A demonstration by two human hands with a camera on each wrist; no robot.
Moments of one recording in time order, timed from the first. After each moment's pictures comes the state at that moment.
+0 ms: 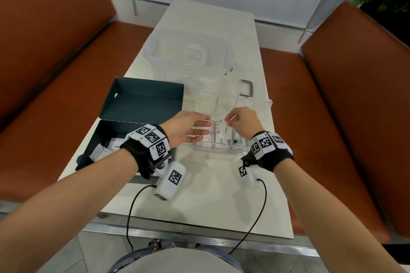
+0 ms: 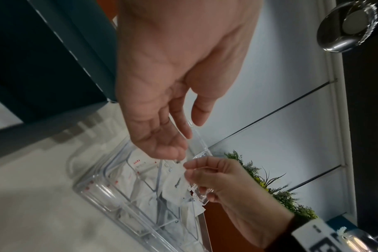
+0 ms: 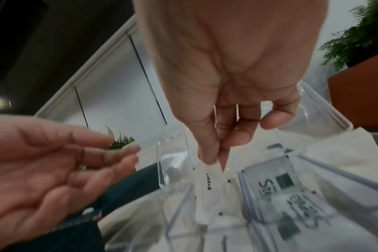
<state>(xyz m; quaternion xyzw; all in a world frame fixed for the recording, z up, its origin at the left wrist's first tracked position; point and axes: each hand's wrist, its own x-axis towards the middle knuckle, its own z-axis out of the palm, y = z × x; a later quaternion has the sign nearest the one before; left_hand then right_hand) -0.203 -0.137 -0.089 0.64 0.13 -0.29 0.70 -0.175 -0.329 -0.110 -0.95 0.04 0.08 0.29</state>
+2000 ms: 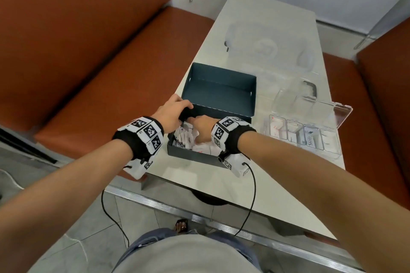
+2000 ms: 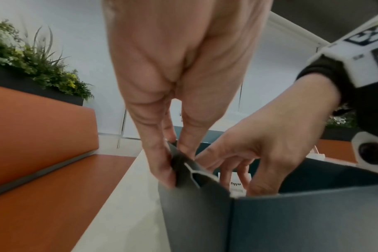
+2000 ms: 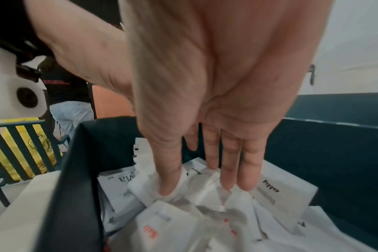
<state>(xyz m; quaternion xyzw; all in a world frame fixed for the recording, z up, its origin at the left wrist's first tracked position) -0.237 0.096 -0.131 0.96 -0.03 -0.12 0.26 -0.206 -0.043 -0.139 -0.91 -0.32 0.27 -0.01</state>
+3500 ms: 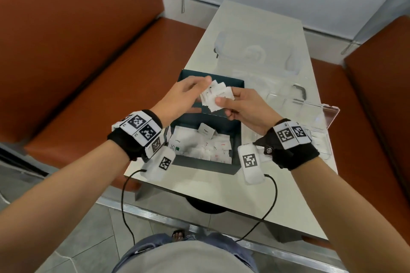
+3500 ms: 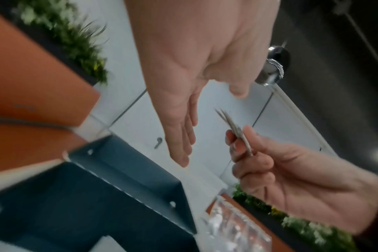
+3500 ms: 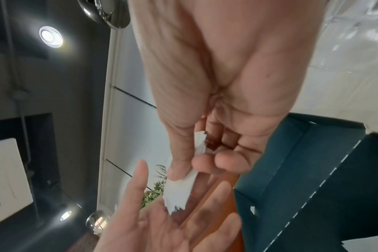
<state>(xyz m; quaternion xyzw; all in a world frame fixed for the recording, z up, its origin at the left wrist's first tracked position) -0.233 0.051 -0.071 0.74 -0.02 -0.08 0.67 -0.209 -0.141 -0.062 -0.74 -0.11 0.21 0.62</state>
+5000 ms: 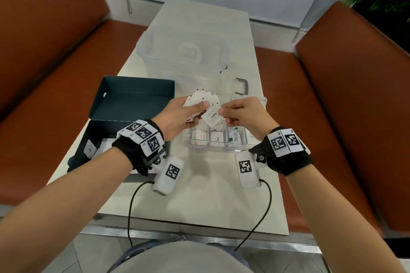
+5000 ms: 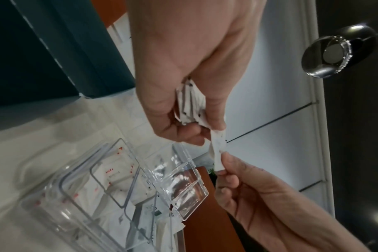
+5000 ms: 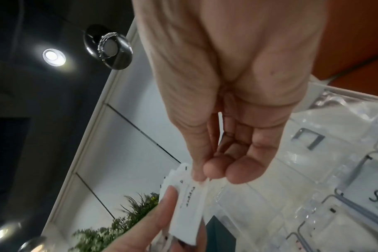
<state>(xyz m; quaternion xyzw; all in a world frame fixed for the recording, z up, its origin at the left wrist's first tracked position) -0.193 -0.139 -0.088 0.59 0.05 -0.20 0.78 -0.202 -0.332 -0.059 -0.79 0.02 0.11 0.60</state>
